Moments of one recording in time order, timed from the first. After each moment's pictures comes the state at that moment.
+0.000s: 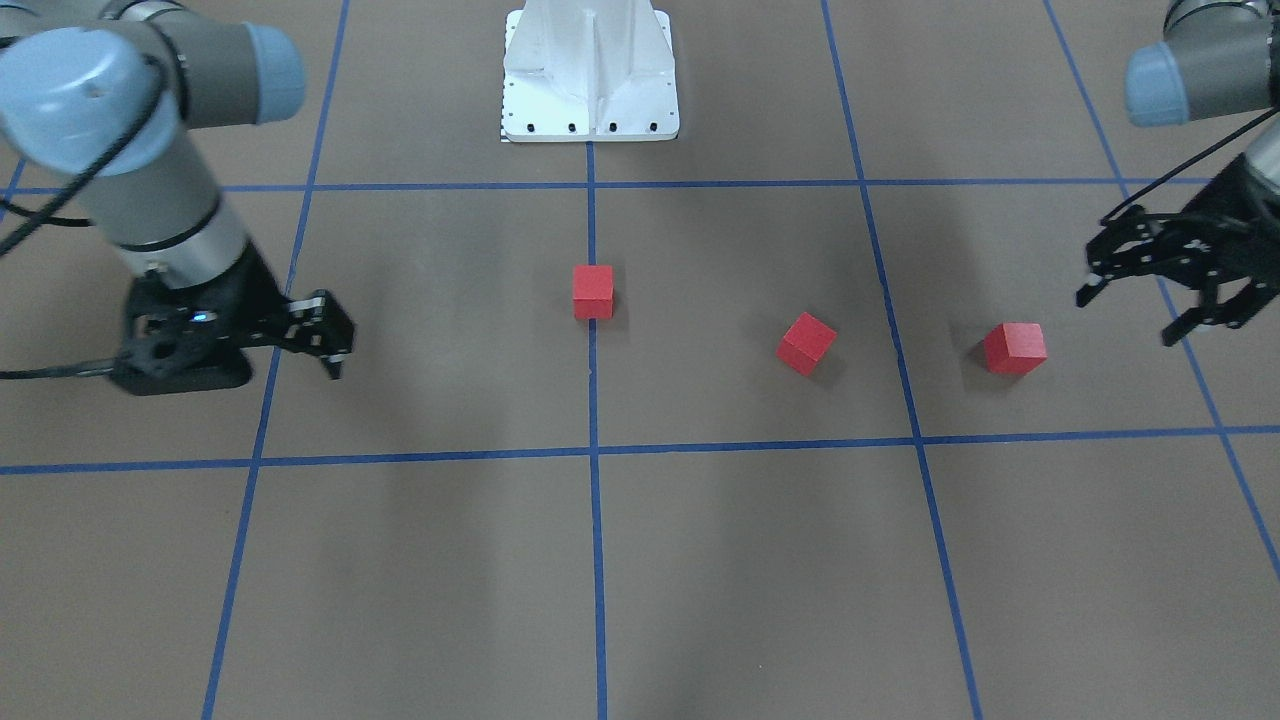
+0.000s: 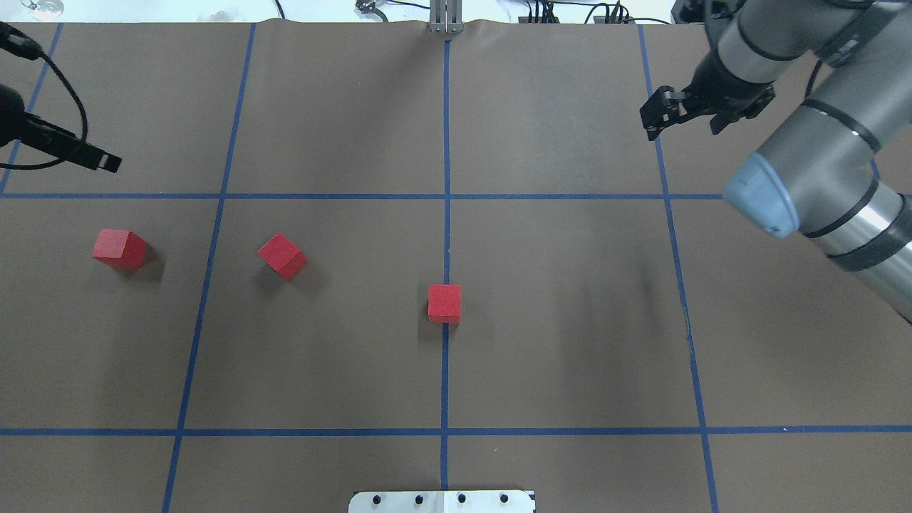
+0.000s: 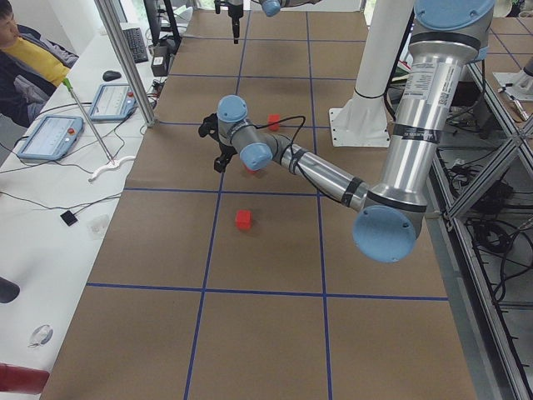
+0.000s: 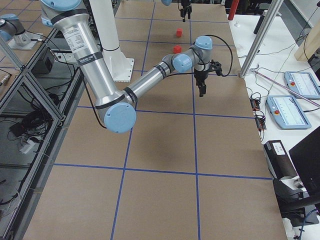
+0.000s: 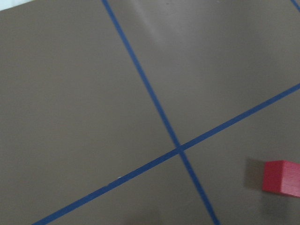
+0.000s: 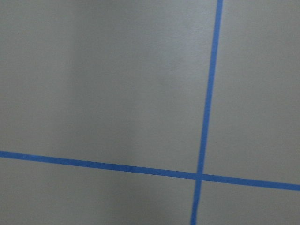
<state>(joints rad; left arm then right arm) -1.00 -1.80 -1.81 -2.01 -2.29 -0.44 1.12 -1.18 1.77 -1.67 2.16 0.46</state>
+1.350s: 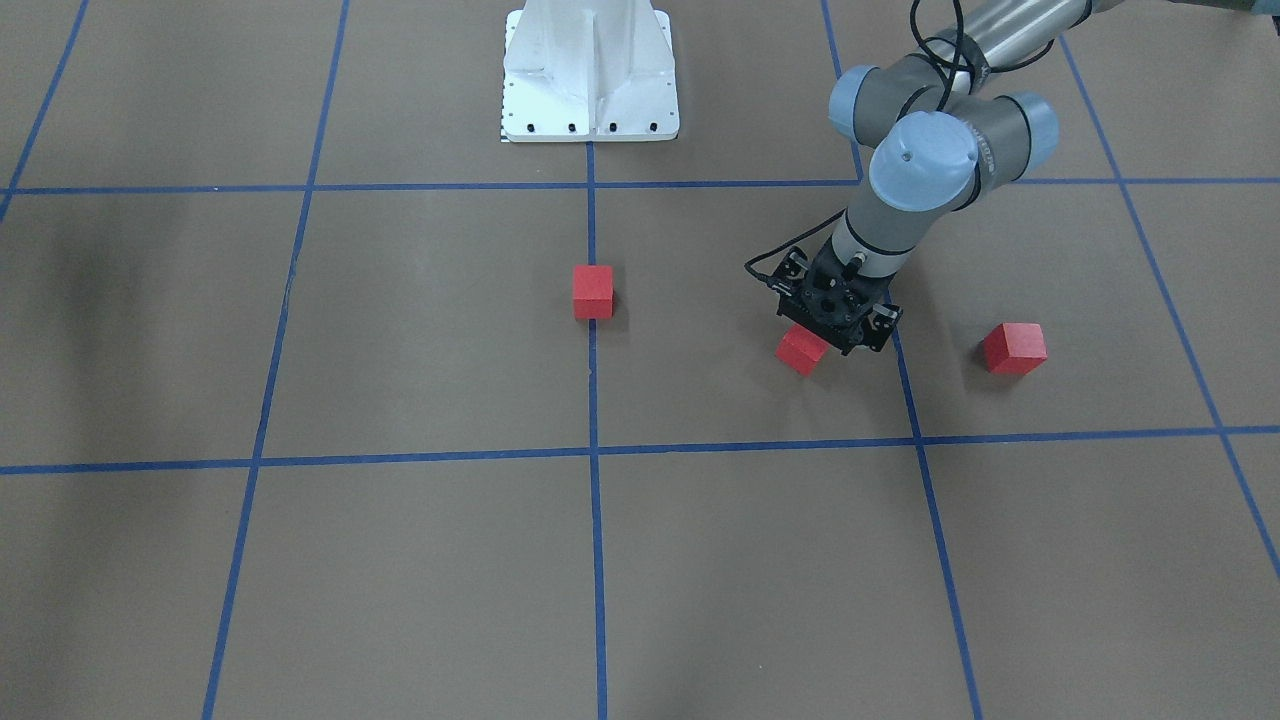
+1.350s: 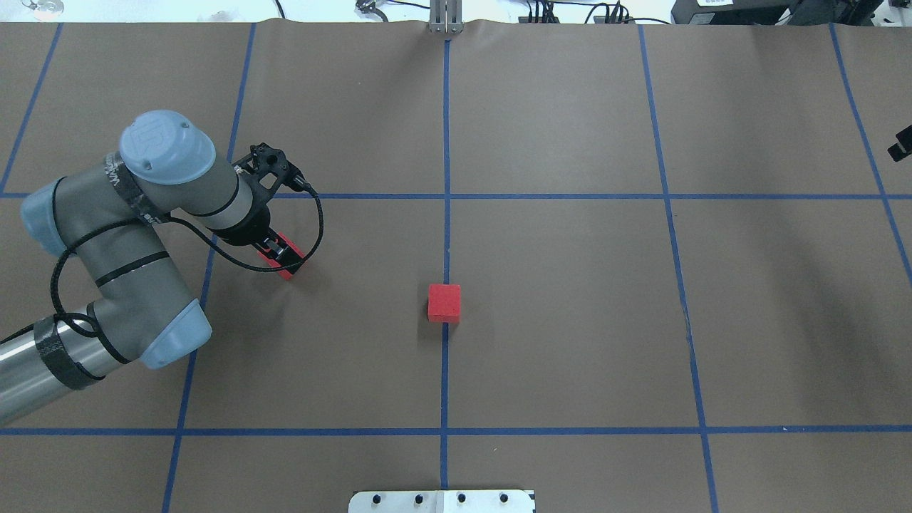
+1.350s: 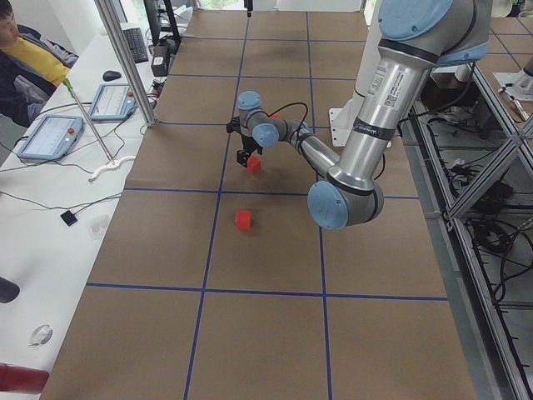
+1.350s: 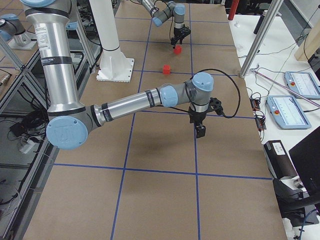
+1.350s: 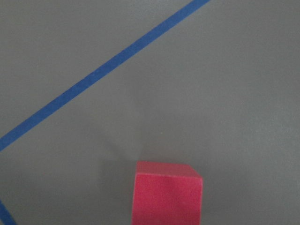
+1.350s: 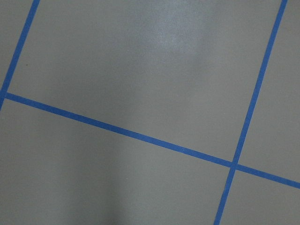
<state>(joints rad) -0.70 -2.00 -1.66 -1.77 -2.04 -0.38 1.36 -1.43 1.77 -1.66 2.24 0.02</state>
